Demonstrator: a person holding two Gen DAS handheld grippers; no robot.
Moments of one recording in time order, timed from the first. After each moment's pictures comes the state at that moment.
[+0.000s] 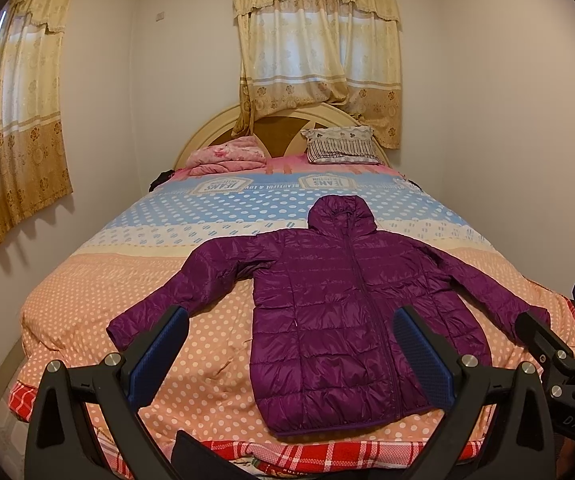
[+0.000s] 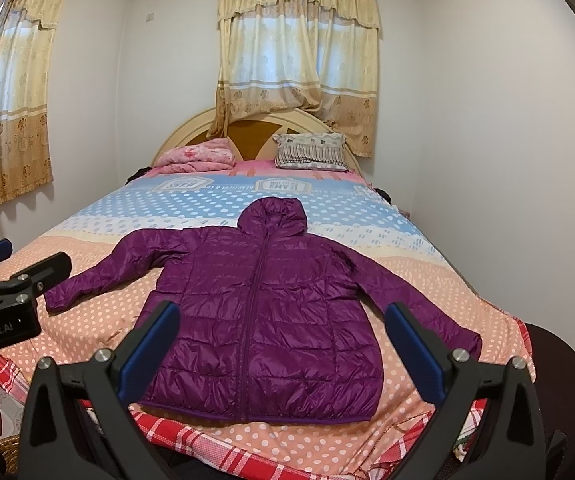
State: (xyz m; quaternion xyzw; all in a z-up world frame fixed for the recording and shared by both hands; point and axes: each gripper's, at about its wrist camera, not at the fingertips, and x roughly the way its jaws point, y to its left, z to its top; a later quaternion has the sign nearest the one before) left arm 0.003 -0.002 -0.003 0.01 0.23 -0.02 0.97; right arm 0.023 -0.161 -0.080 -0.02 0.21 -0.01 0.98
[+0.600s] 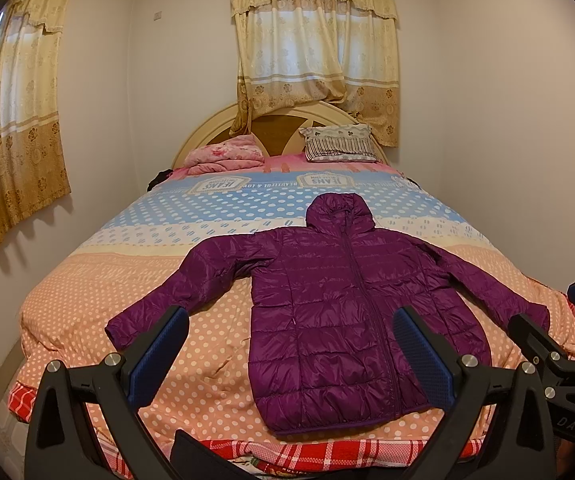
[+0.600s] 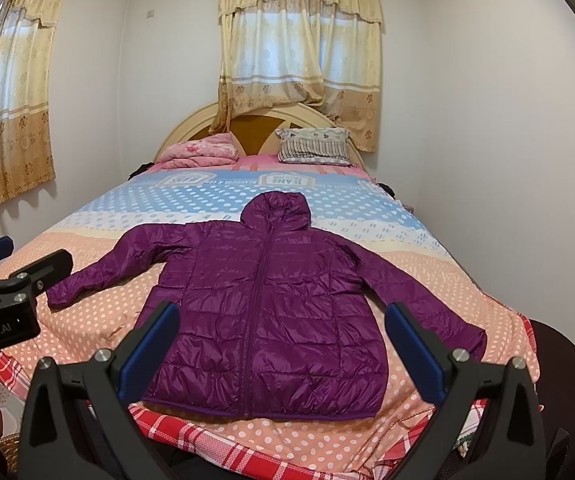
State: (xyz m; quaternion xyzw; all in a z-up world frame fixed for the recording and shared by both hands) left arm 0.002 -0.003 -0.005 0.01 0.23 -0.02 0.97; right arm 0.024 -0.158 -0.084 -0.02 0.22 0.00 0.98
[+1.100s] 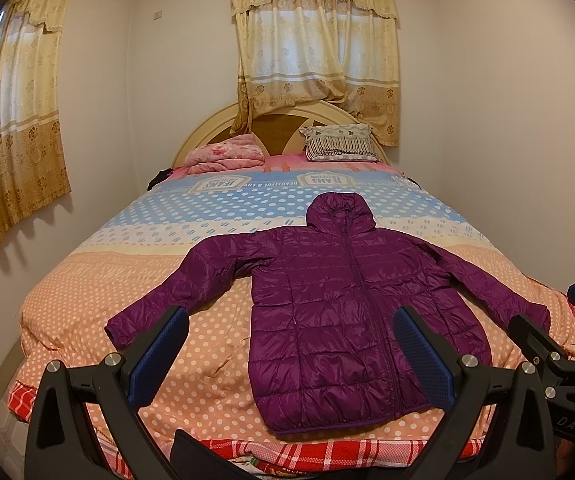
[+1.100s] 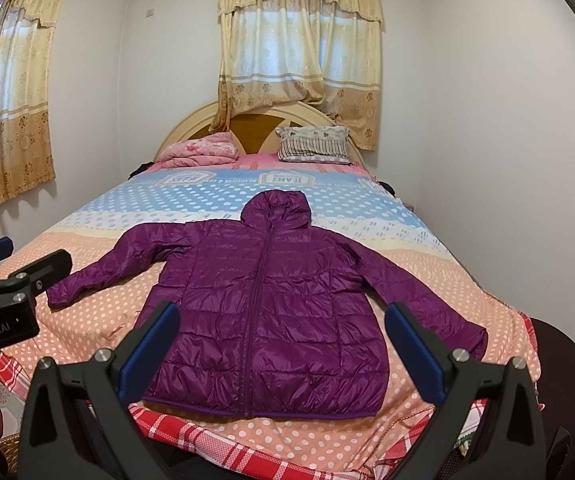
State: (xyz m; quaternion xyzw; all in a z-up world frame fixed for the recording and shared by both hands) left arm 0.002 -0.004 -0.006 0.01 0.23 -0.02 0.97; right arm 0.026 -0.157 -0.084 -0.02 0.22 0.00 0.98
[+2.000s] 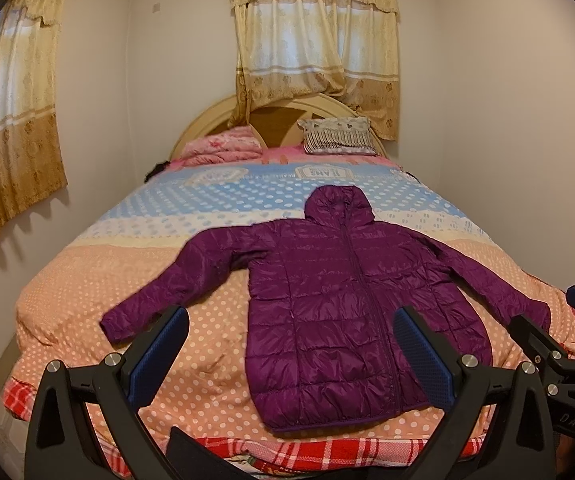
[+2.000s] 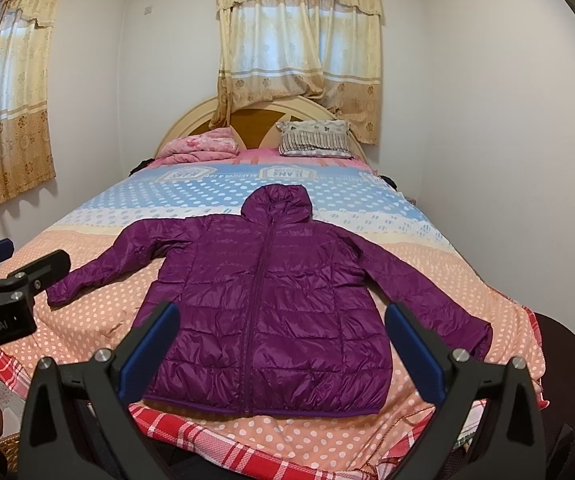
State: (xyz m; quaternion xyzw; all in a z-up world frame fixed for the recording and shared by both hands) left arm 0.011 -0.002 -0.021 0.01 0.25 -0.03 0.97; right arm 0.035 -0.161 -0.095 -0.01 0.23 0.00 0.97
